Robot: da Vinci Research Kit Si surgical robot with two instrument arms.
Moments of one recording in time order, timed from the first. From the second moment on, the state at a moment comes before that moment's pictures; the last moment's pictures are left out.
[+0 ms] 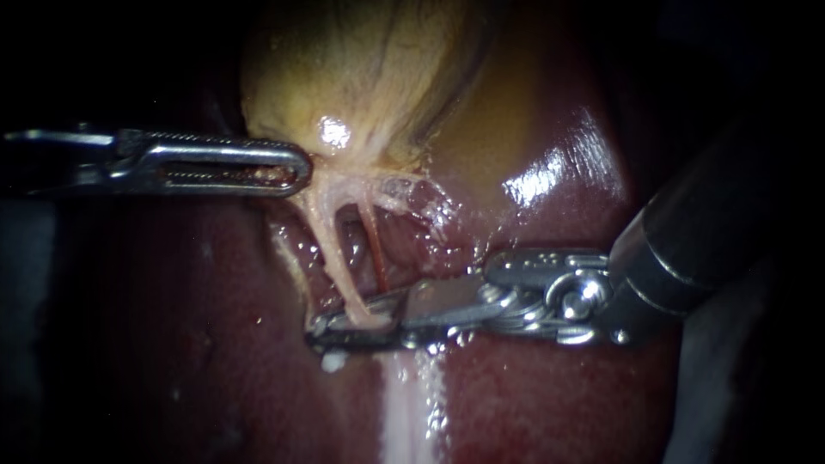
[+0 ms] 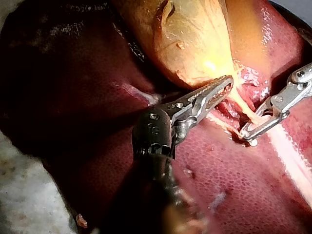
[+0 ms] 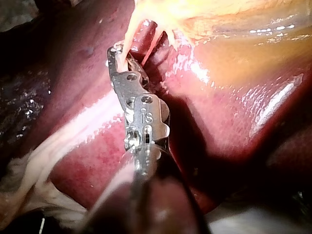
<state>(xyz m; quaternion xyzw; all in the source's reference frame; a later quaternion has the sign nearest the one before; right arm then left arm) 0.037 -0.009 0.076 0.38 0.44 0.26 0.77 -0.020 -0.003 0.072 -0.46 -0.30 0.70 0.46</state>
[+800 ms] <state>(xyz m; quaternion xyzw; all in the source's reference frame) 0.038 -0.009 0.076 0.36 0.47 0.23 0.77 -0.021 -0.003 0.072 -0.46 -0.30 0.70 0.46</state>
